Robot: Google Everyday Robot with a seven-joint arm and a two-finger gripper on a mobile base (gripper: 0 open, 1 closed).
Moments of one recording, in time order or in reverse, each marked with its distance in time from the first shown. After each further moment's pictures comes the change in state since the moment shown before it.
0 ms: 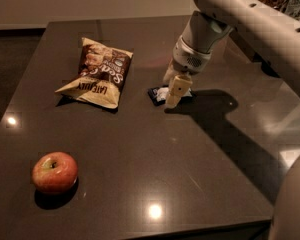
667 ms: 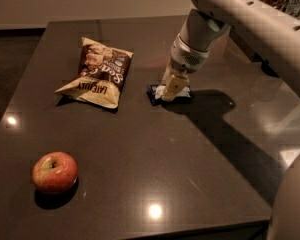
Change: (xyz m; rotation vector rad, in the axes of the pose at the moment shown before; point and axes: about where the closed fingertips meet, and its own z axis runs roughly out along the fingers) arm -0.006 -0.002 -0.001 0.013 0.010 -0.010
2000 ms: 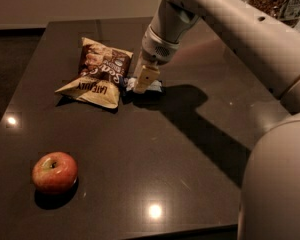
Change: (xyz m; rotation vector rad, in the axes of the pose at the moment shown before) arm -0.080 -0.014 0.011 -0.013 -0.091 -0.061
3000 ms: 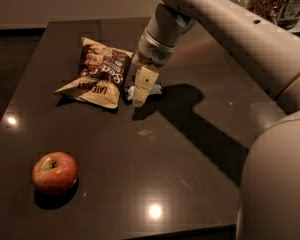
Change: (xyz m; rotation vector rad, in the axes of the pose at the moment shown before) arm -0.008 0.003 0.011 -0.021 -0.024 0.000
